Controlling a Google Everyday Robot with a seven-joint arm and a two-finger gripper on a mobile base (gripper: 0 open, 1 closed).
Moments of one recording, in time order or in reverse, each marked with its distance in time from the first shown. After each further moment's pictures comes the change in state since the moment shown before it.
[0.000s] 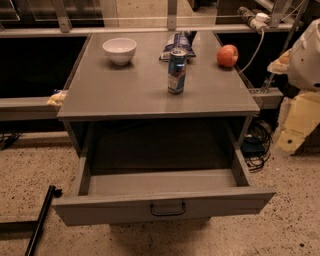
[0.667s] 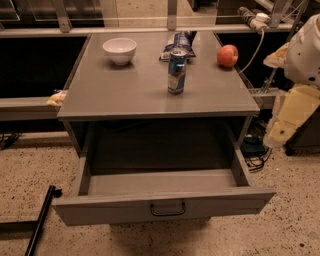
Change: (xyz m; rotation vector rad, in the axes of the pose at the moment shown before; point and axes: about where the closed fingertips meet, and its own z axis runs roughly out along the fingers) arm -0.007 -0.018 0.004 0.029 -0.061 0.001
